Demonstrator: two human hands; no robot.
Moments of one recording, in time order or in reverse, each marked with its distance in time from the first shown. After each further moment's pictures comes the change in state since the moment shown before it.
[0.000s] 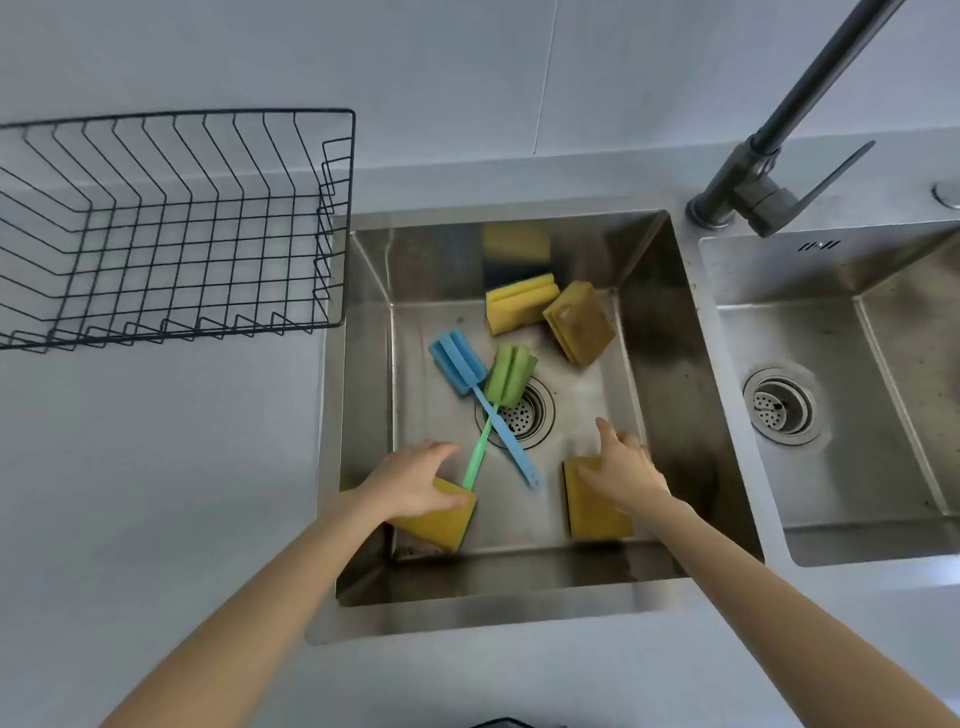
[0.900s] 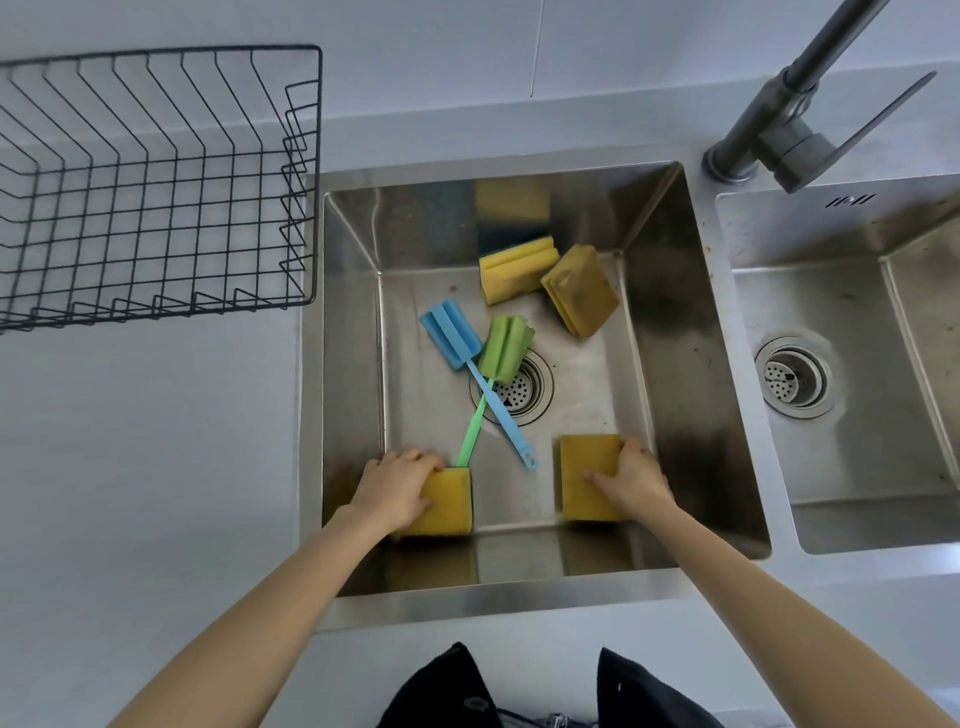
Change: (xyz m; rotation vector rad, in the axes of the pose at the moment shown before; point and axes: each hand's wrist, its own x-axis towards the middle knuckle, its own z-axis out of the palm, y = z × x) left_hand 0.015 -0.020 0.040 0.212 0.023 -0.096; right_hand 0.011 0.030 0.024 0.185 -0.071 0.211
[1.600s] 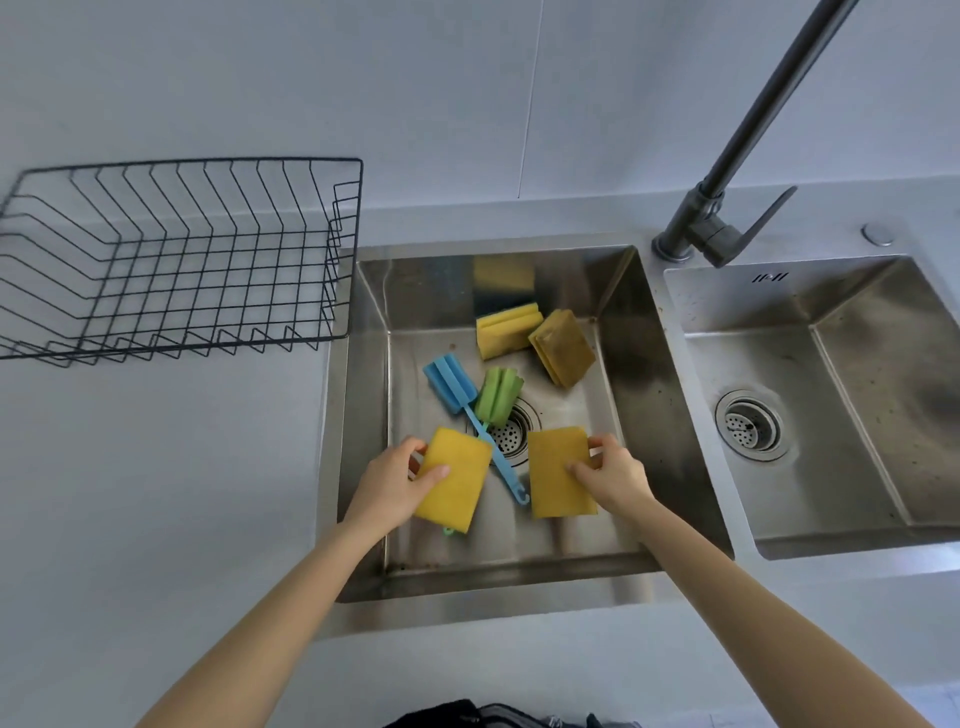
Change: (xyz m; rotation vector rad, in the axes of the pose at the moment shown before) left_hand -0.038 0.012 -0.037 -0.562 0.429 -0.029; right_hand -0.051 -0.033 -0.030 0.214 0.156 -0.209
